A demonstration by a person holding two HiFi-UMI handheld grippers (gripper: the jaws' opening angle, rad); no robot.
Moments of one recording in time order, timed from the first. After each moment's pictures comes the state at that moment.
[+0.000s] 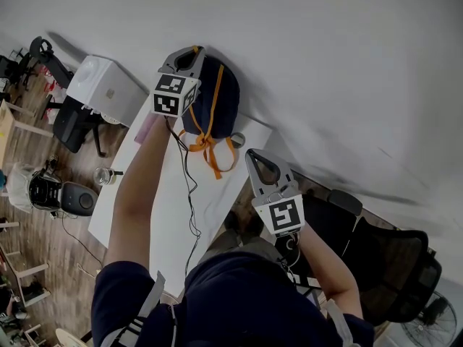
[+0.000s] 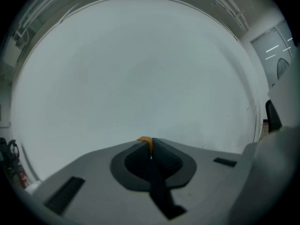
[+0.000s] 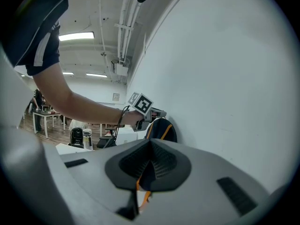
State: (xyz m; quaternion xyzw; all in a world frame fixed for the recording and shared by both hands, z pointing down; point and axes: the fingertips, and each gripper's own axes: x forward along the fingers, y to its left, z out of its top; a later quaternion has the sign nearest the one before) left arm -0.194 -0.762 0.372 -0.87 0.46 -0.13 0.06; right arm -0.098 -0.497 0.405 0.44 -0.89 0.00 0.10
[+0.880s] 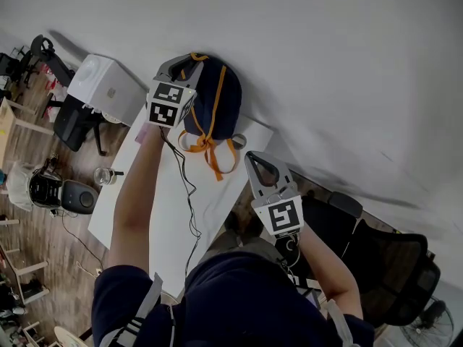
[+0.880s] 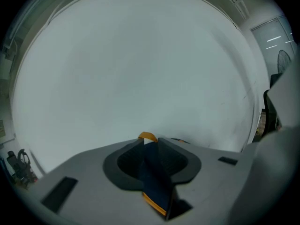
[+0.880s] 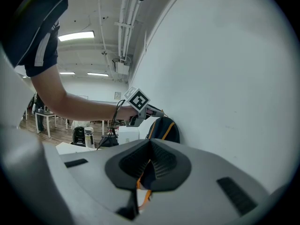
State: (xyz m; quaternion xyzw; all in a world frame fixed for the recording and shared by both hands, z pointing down) left arm -0.212 -0.740 0.384 -0.86 0.46 -0.22 0.06; right arm -0.101 -0.499 0.414 0.43 -0.90 0.02 0.11
